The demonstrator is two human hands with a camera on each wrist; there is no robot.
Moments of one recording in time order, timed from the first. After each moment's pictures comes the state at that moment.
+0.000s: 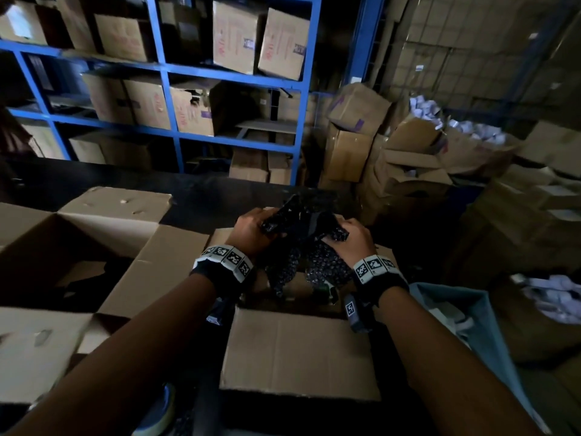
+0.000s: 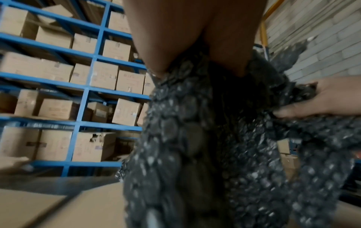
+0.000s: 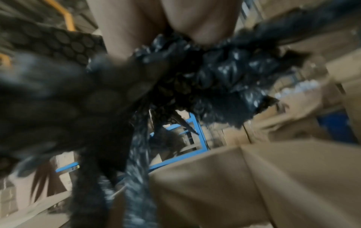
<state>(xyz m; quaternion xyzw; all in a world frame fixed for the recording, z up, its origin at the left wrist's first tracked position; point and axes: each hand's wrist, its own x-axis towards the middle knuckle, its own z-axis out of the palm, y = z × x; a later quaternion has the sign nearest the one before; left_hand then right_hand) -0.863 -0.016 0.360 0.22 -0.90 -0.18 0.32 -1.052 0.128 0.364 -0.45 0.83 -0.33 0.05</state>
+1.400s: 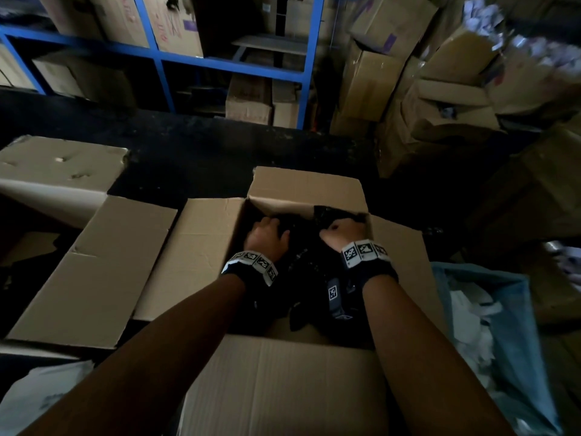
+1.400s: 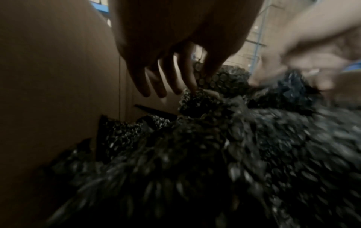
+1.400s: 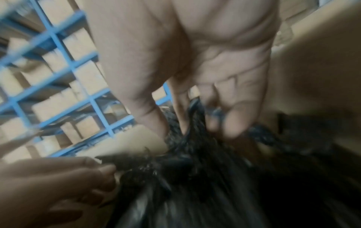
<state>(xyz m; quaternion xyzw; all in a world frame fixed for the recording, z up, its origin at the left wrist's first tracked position) -0.988 -0.070 0.207 0.45 -0.85 -0.24 0.10 -1.131 0.028 0.261 -0.31 0.89 -0.17 0.28</state>
